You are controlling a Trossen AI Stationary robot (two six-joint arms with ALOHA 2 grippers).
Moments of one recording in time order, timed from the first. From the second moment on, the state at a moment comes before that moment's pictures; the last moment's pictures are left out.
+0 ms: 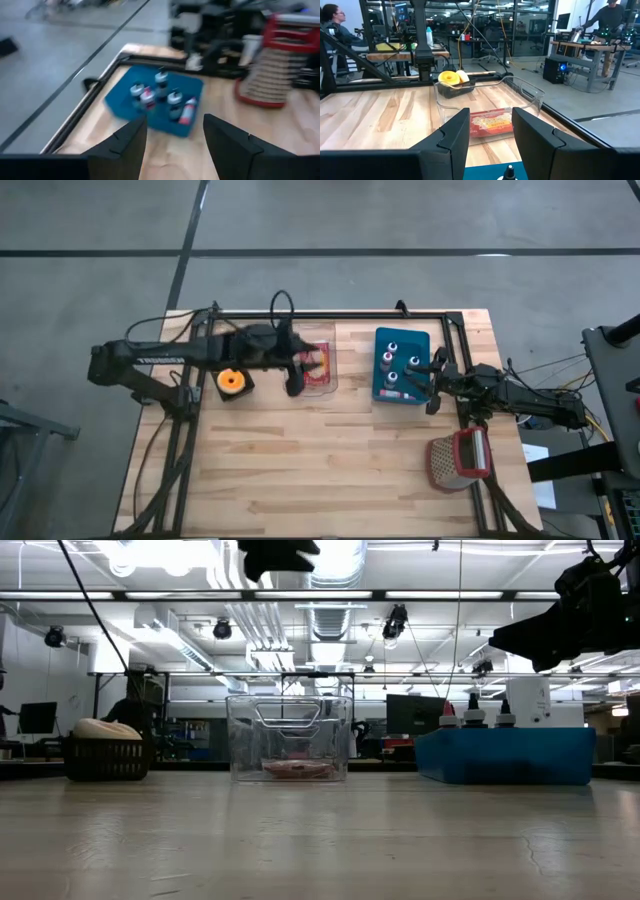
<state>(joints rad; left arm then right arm) 0.09 1.36 1.21 -0.28 -0.13 -0.04 -0.16 0.02 0.03 0.00 0.11 0.02</state>
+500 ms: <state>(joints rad) 0.00 1.15 0.81 0.15 -0.16 0.07 -0.16 0.02 0.03 0.00 0.11 0.02</state>
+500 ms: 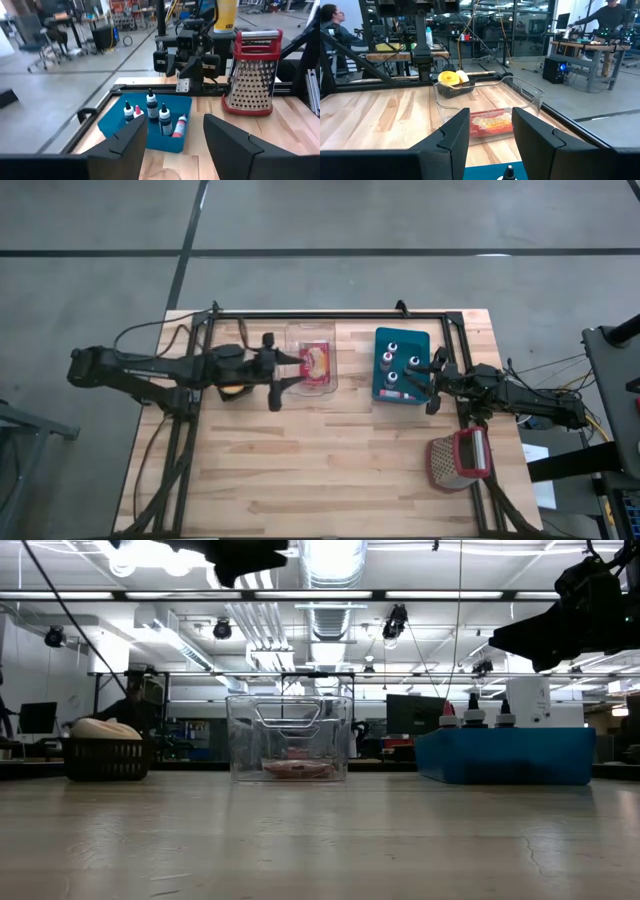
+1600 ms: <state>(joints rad) 0.00 0.28 0.01 0.64 -0.01 0.24 -0.16 0.02 0.03 0.00 0.11 0.02</state>
